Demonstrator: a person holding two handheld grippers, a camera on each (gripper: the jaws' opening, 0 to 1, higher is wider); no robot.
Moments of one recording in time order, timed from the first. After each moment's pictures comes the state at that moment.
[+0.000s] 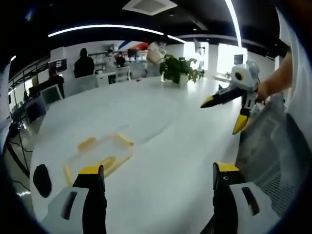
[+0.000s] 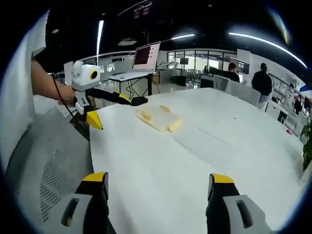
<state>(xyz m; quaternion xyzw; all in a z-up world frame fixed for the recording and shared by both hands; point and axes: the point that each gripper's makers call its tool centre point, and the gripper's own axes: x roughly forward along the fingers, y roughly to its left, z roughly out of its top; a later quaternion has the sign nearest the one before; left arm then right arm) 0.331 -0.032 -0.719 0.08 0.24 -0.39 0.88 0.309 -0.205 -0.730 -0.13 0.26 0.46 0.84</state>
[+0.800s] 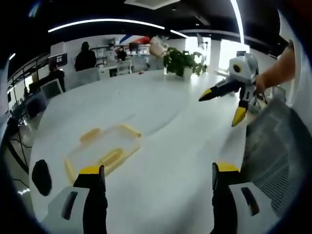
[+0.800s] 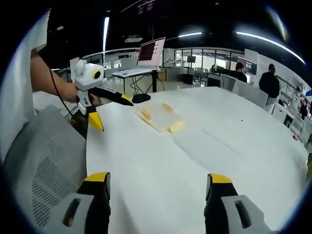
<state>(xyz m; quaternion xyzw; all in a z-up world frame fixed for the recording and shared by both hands) 0.347 -0.017 -0.740 0.09 0.26 -0.39 0.88 0.333 -0.193 -0.739 -0.15 0.27 0.48 0.82</state>
